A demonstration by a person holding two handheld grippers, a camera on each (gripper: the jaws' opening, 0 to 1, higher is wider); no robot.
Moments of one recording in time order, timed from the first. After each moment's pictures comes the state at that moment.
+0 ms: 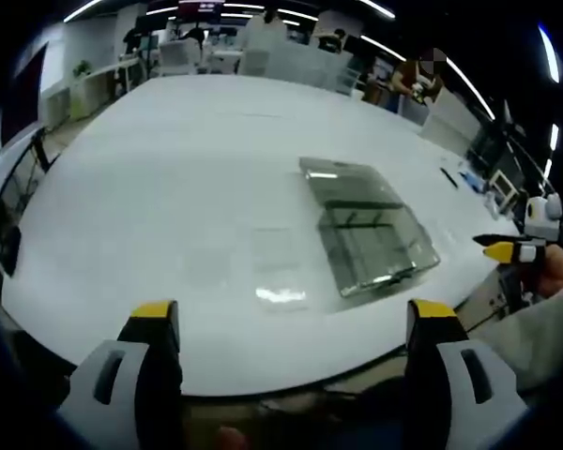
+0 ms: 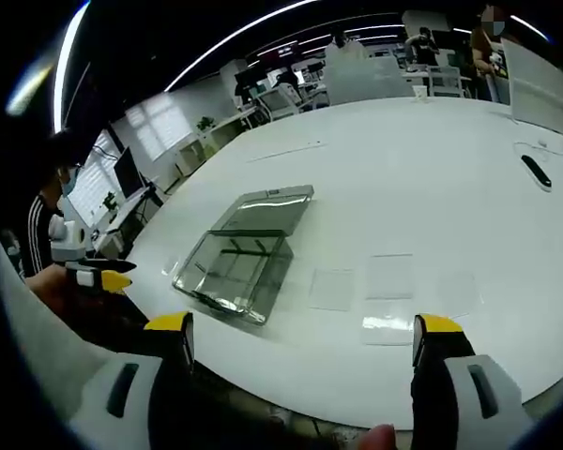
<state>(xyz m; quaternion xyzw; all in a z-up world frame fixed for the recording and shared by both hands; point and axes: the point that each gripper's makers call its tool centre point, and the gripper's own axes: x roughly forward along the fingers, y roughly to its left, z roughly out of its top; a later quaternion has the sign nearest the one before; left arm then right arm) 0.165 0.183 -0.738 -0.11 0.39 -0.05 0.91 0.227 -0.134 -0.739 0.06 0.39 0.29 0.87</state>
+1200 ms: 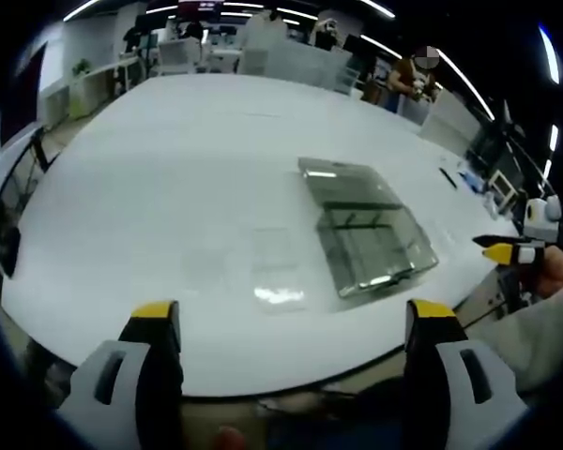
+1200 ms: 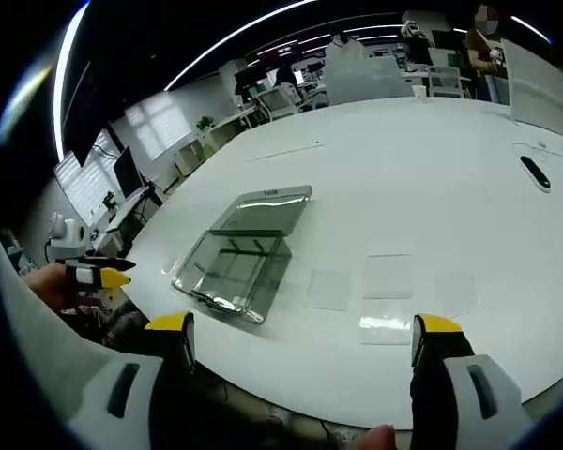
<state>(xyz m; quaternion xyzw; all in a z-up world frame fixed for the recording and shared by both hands) 0.166 0.182 -0.736 -0.11 0.40 -0.05 0.91 0.227 -0.137 -0.738 0.05 0.39 0.29 0.87</state>
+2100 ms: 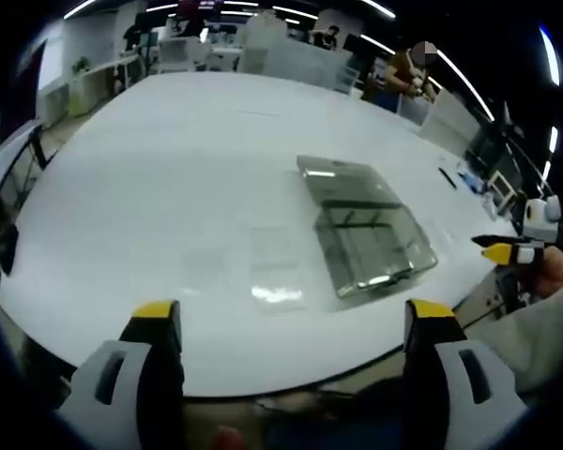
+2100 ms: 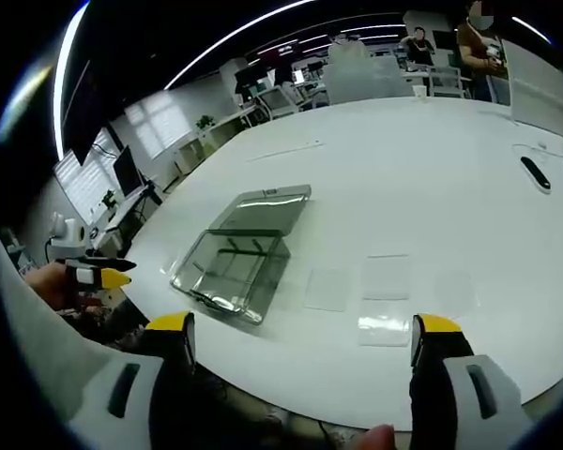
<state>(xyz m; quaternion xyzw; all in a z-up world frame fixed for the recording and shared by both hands) 0.167 0.179 -0.739 -0.12 0.40 -0.05 0.91 0.229 -0.137 -0.738 0.05 0.39 0.29 0.87</state>
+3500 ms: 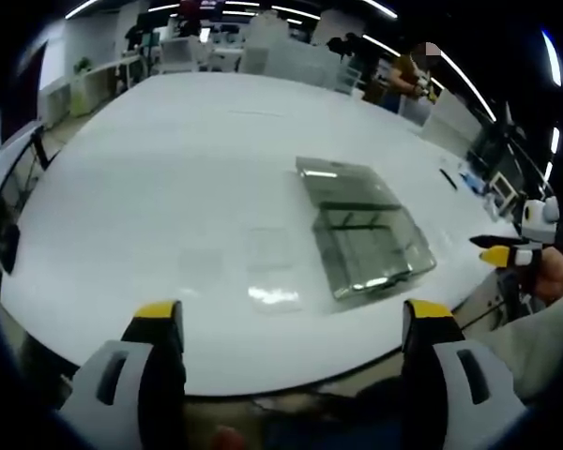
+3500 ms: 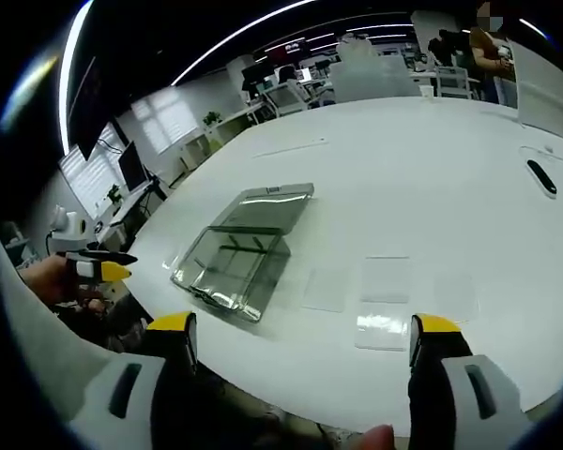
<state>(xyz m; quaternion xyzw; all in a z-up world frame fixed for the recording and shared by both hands) 0.168 0.176 -0.736 -0.12 0.40 -0.05 0.91 0.232 -0.139 -0.742 0.05 0.39 0.30 0.87</state>
